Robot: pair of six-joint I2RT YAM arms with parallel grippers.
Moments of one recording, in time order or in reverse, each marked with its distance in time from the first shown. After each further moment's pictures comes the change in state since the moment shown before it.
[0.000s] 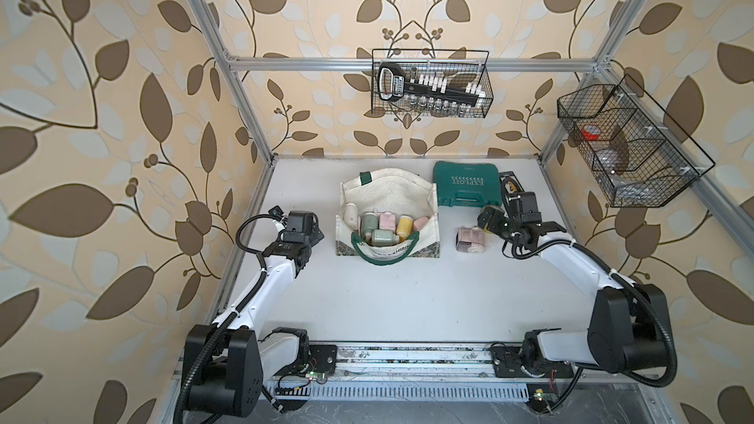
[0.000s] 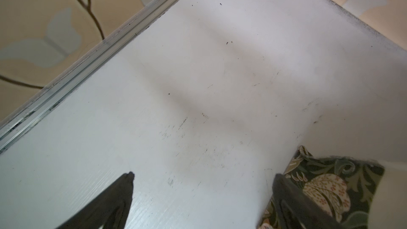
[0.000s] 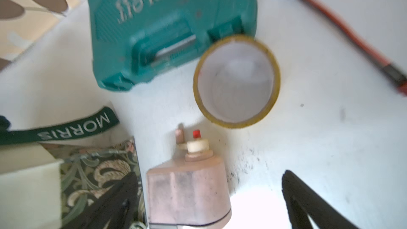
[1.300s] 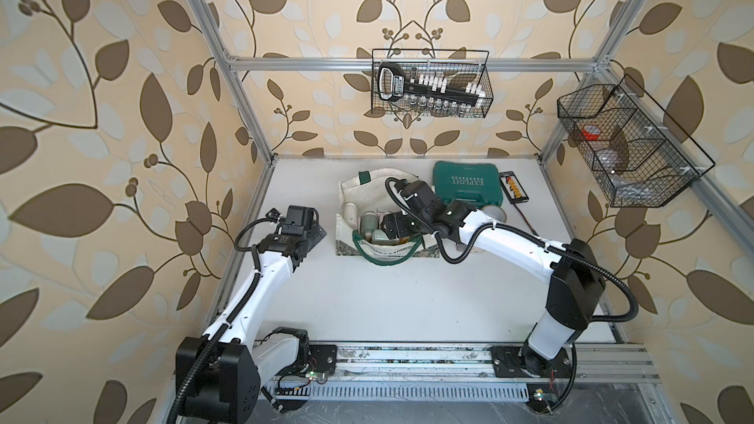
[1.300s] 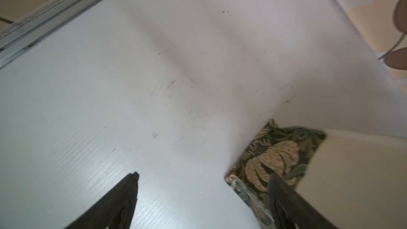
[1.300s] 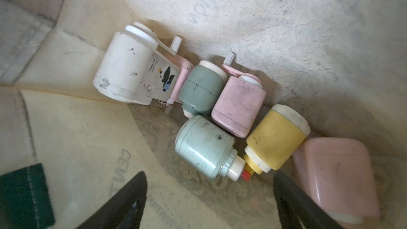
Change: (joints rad) left arm -0.033 -0.006 0.217 -0.278 0.156 -0.190; right arm 0.698 0.393 0.523 -0.114 -0.050 -0.127
